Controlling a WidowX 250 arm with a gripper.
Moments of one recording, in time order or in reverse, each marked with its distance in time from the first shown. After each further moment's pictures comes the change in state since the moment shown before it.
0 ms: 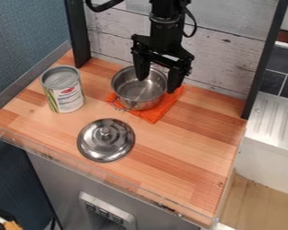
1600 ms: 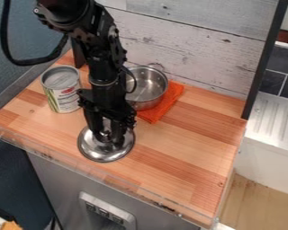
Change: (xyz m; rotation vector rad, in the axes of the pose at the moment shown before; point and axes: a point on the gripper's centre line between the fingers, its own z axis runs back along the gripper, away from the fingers) arm -0.092 0.035 -0.056 -0.008 -0.013 0.074
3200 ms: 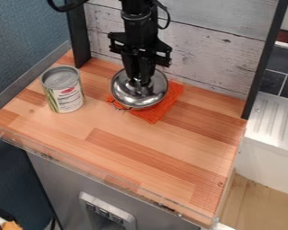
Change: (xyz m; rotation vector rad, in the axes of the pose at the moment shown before) arm 0.083 -0.012 0.060 -0.039 -0.088 0.031
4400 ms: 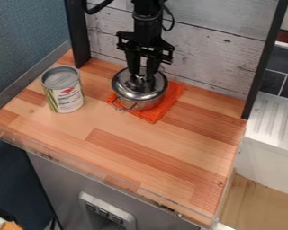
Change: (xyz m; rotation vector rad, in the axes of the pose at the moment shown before) arm 0.037 0.017 -0.031 0.058 0.067 0.021
